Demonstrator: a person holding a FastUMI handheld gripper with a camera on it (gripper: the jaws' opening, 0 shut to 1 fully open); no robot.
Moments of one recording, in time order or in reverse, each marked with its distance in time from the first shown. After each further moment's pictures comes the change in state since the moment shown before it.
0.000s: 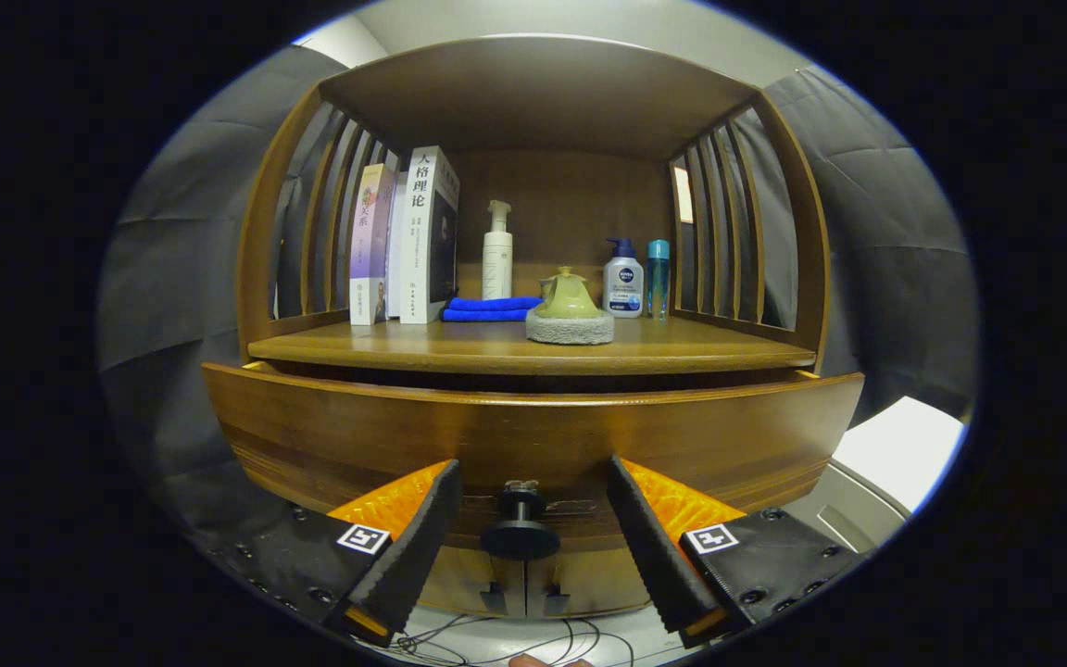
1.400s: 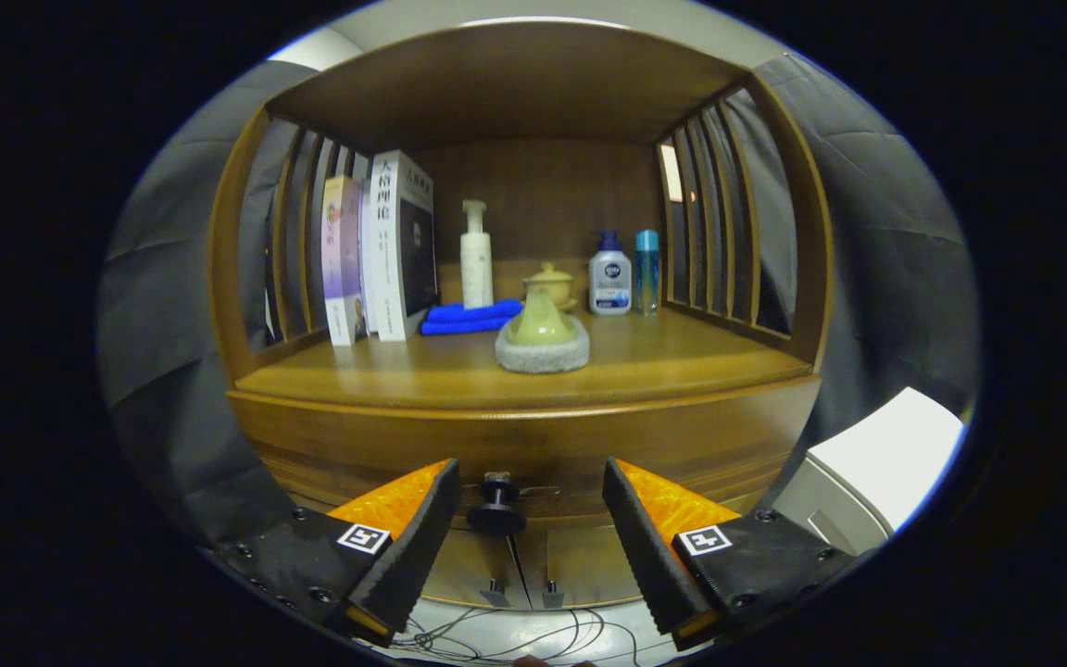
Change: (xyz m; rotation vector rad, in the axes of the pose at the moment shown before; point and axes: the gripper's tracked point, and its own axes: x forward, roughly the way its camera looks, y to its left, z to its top) arm -0.015 -0.023 0.047 0.060 0.038 0.019
